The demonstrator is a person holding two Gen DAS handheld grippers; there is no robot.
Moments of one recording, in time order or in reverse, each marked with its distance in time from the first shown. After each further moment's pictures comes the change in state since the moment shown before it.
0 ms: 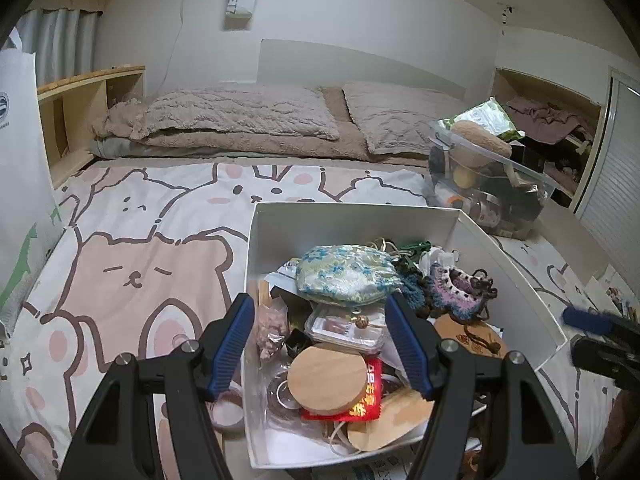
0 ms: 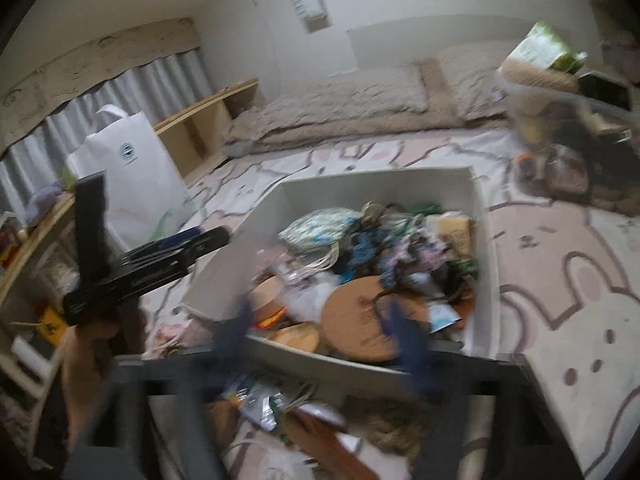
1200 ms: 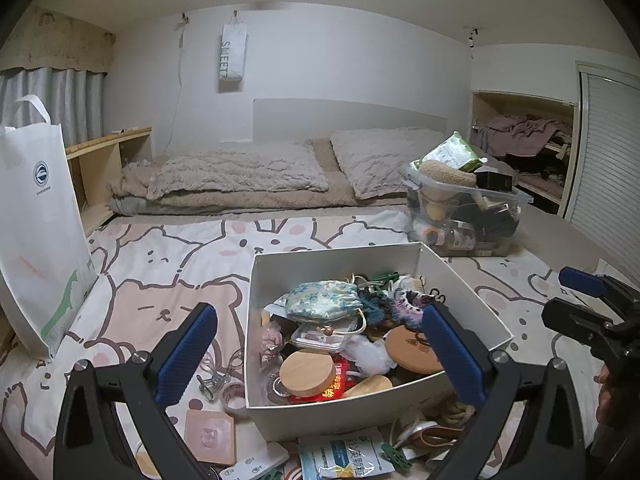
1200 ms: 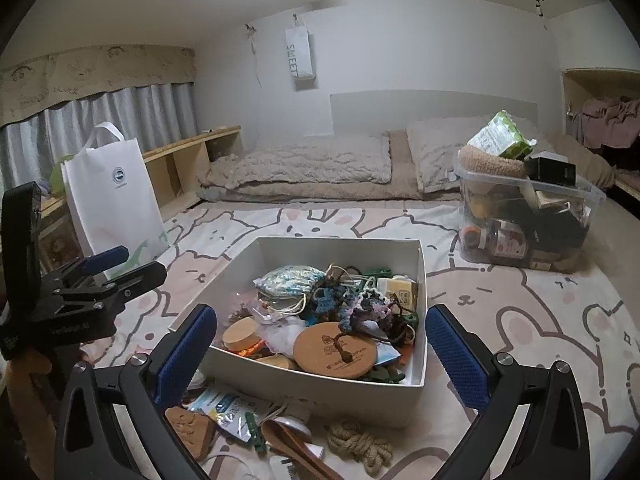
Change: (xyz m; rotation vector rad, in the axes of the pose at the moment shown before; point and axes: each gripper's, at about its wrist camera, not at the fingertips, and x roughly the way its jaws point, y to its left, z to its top) left arm -0.103 -0.041 -0.006 0.085 -0.181 0.031; right arm -0.067 0.027 0.001 -0.101 -0.188 -0.137
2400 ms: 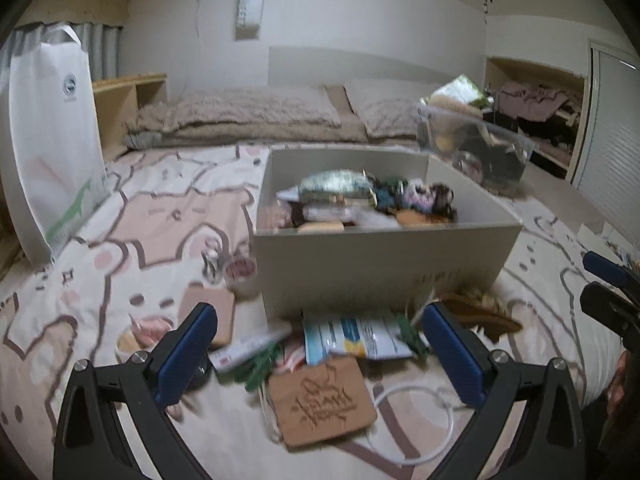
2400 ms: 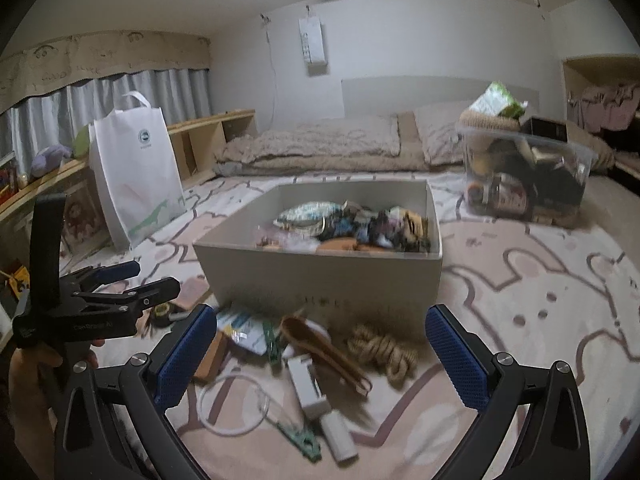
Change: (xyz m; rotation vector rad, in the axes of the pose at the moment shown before) left arm -0.015 0.003 -0.119 -0.041 0.166 0.029; right arm -0.029 0.015 -0.106 -0.005 0.037 0.030
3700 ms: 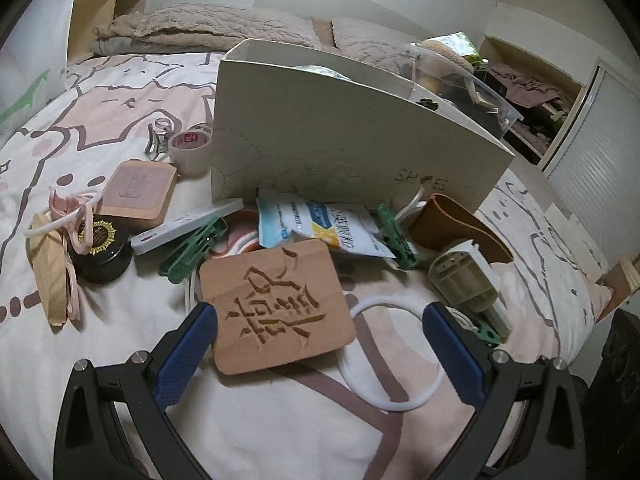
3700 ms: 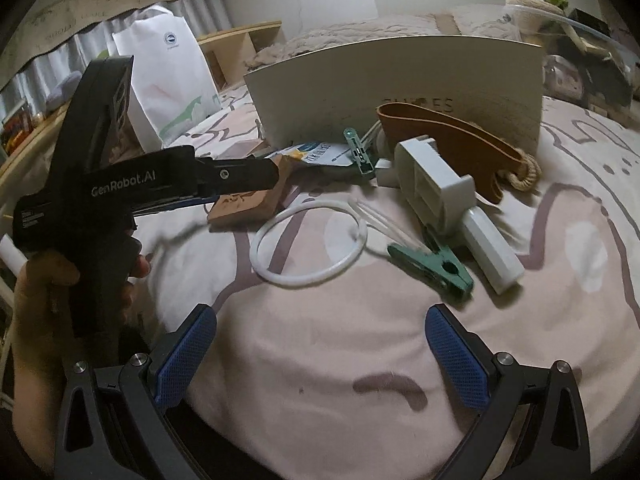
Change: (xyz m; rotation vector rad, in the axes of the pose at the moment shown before) left arm 0.041 0.006 -0.058 -0.134 0.219 -0.192; right arm 0.045 0.055 -0.104 0.029 0.300 0.140
